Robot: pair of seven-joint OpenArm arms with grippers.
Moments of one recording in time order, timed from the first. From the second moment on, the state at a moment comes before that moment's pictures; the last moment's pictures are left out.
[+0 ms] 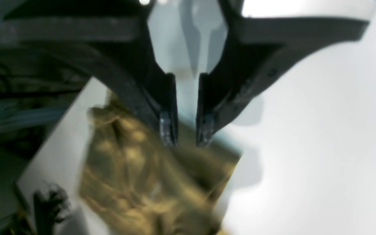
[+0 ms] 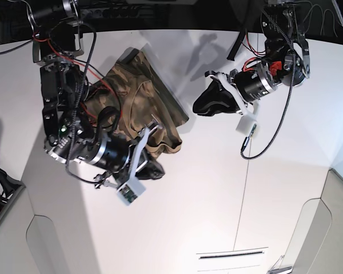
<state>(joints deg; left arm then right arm) 13.8 -4.7 -12.7 105.5 -49.7 -35.1 61.1 12.5 4.8 -9.0 100.4 23.7 32.1 -57.9</state>
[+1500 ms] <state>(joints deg) 7.8 -4.7 8.3 92.3 -14.8 -22.8 40.8 16.7 9.3 1.5 61.8 35.2 33.6 -51.2</state>
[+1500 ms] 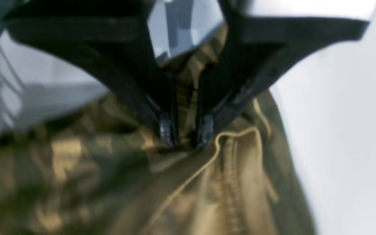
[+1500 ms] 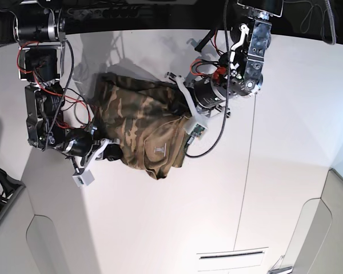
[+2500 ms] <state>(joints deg) 2.7 -6.8 6.8 92.0 -12.1 -21.3 41.2 -6.9 1.6 1.6 84.7 42.0 33.5 -56.4</state>
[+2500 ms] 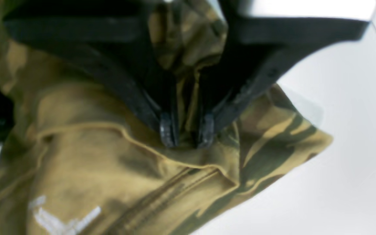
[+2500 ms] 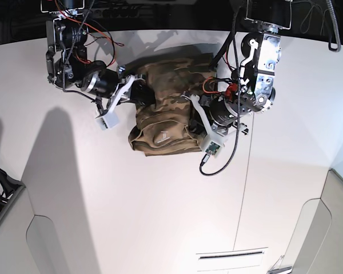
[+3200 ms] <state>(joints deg) 2.6 -15.2 5.6 99.2 -13.3 -15.6 44.7 -7.3 0.9 9.7 98.3 42.4 33.7 -68.2</state>
